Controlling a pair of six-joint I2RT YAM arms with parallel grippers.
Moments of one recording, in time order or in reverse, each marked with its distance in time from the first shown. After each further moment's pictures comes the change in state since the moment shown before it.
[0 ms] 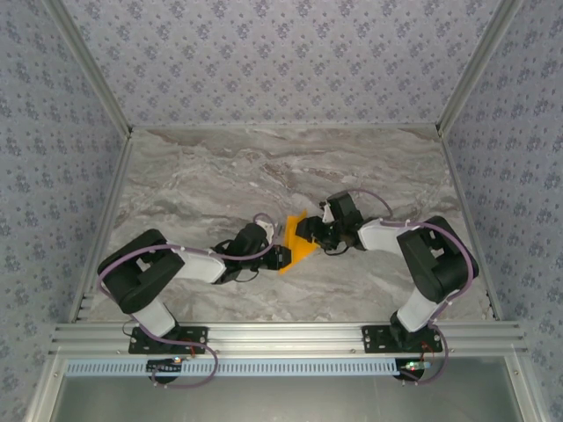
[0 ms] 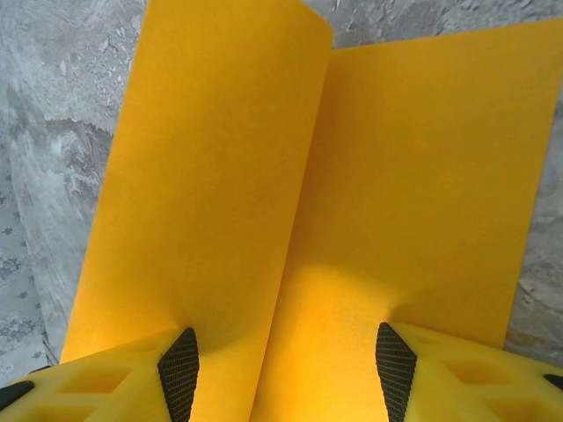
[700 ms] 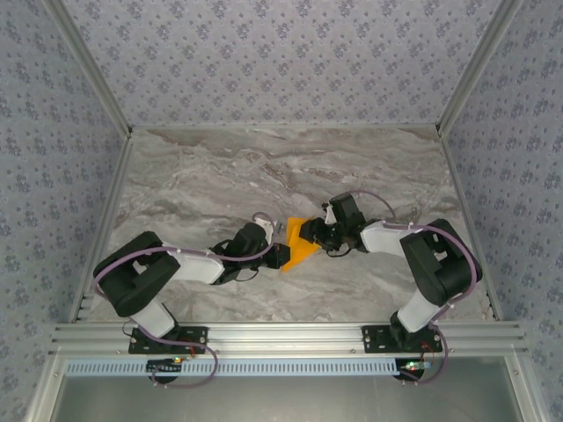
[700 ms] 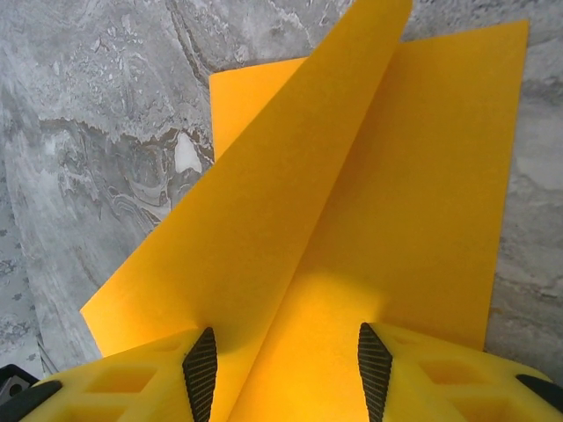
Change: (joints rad) left arm -0.011 -0.029 -0.006 0.013 -0.034 0.016; right arm -0.016 -0.028 -0.034 0.010 -0.002 -0.007
